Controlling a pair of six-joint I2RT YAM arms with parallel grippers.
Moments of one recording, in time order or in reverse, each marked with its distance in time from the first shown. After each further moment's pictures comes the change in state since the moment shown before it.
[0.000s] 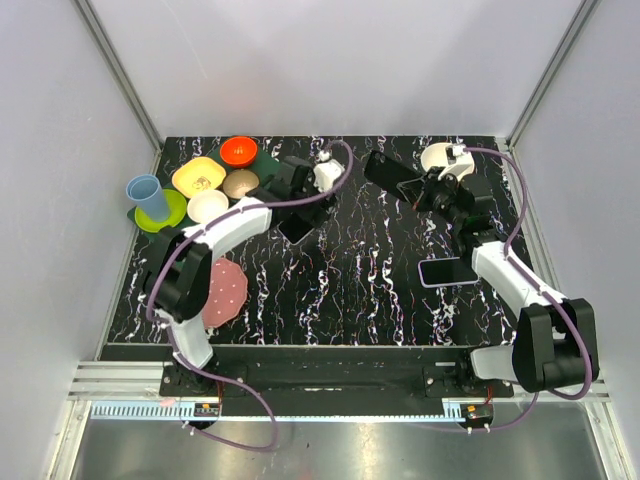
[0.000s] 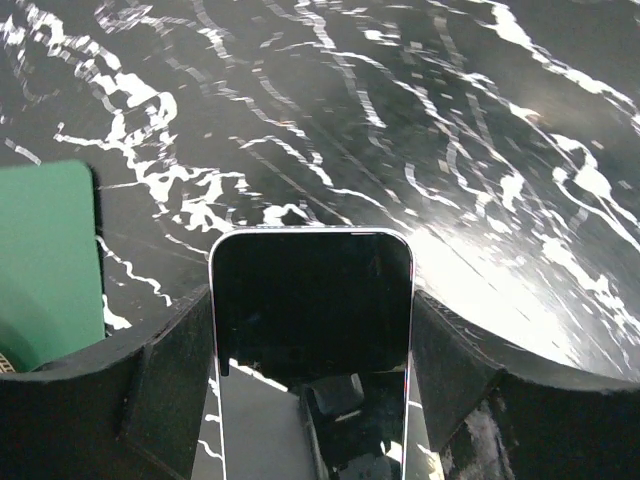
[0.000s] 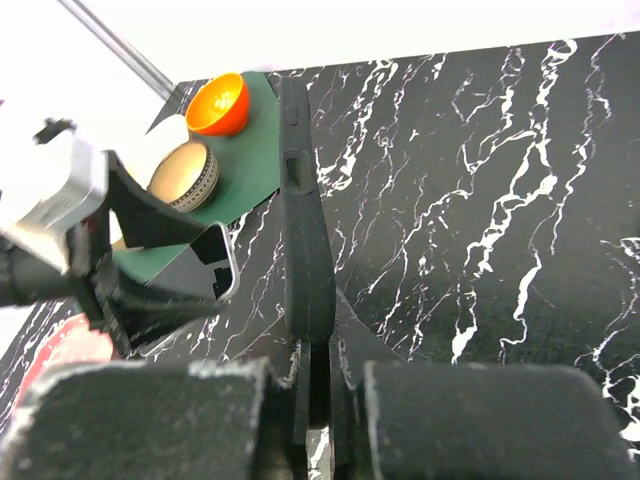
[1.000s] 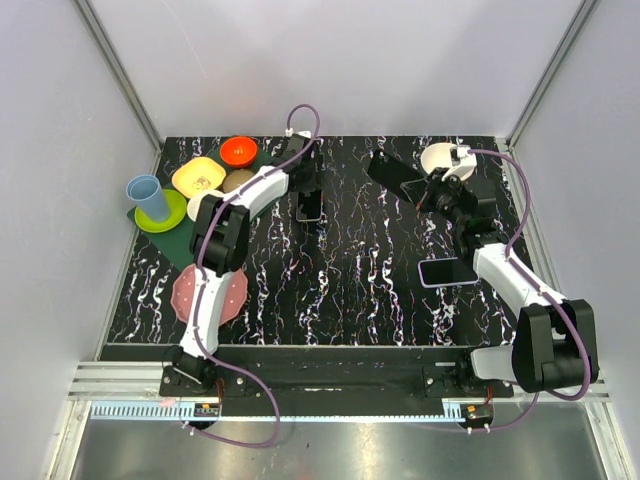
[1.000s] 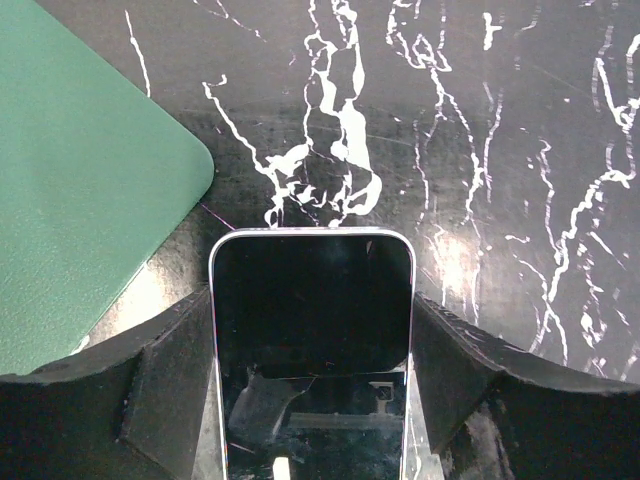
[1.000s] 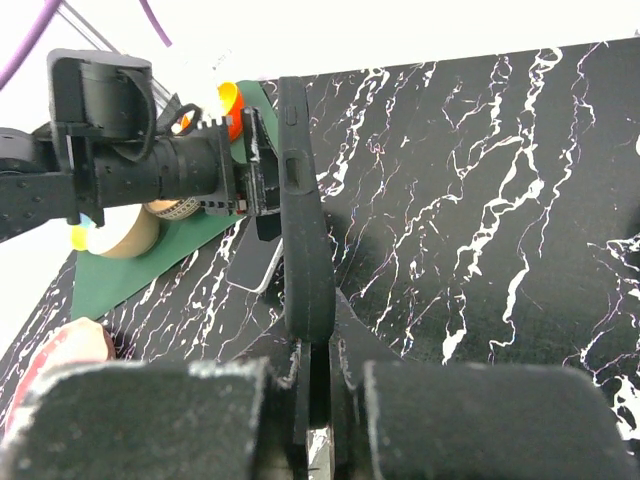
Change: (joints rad) left arm 0.146 0.562 0.631 -0.199 -0.248 -0.718; right arm -0.037 -0.010 -0.023 0.036 -0.009 0.004
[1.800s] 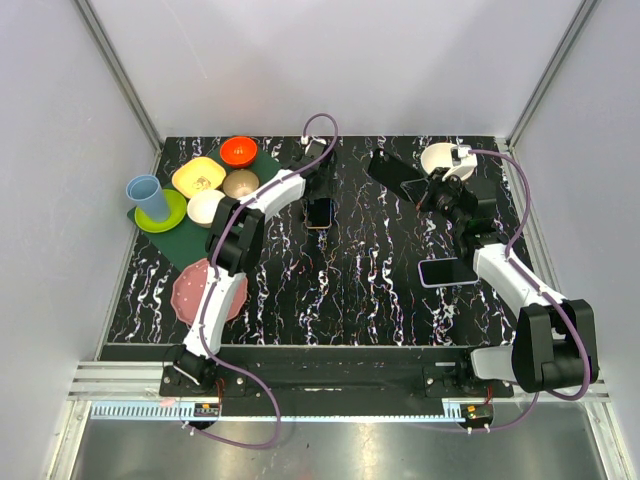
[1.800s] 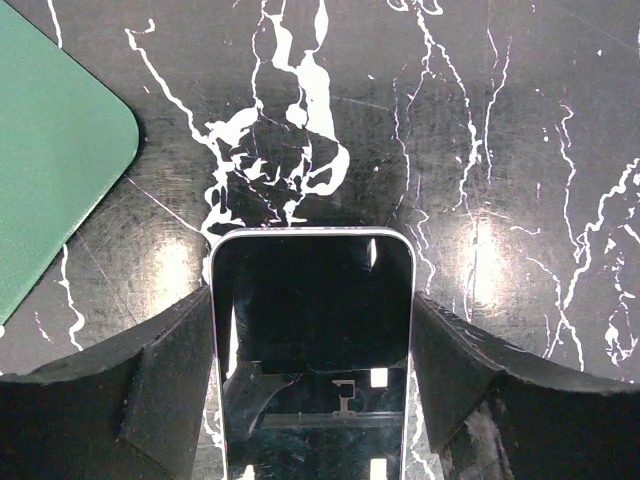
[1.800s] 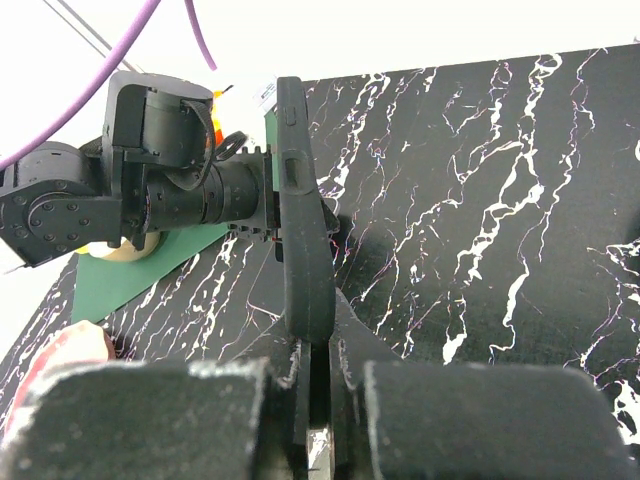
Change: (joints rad) left arm -0.073 0.122 0.142 -0.111 -0.117 -0.031; right arm -0.002 0.000 -0.005 0.020 0.000 0.003
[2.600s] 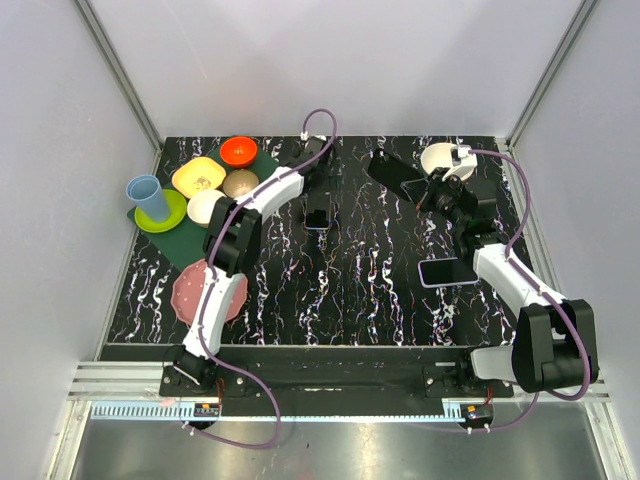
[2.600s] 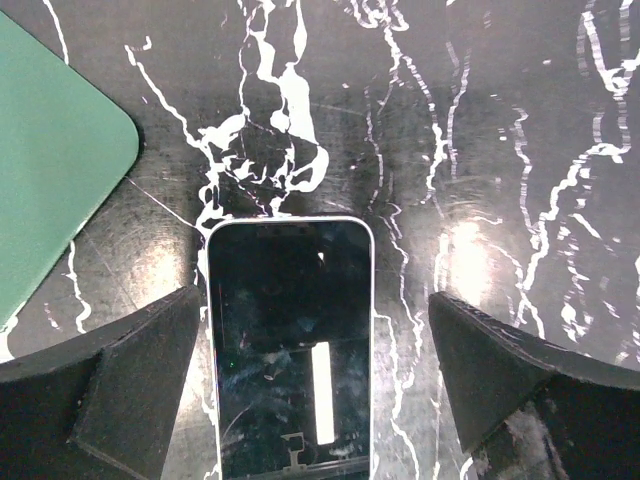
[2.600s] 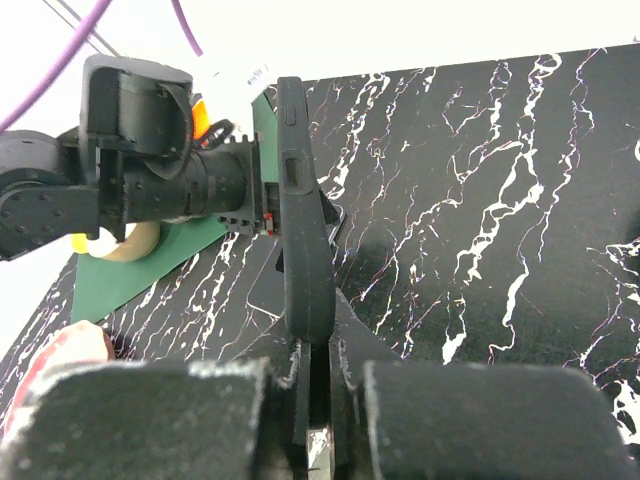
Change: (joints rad) left arm 0.004 -0.019 0.009 -0.016 0.018 -0.003; right arm 0.000 0.000 0.000 0.000 0.000 -0.001
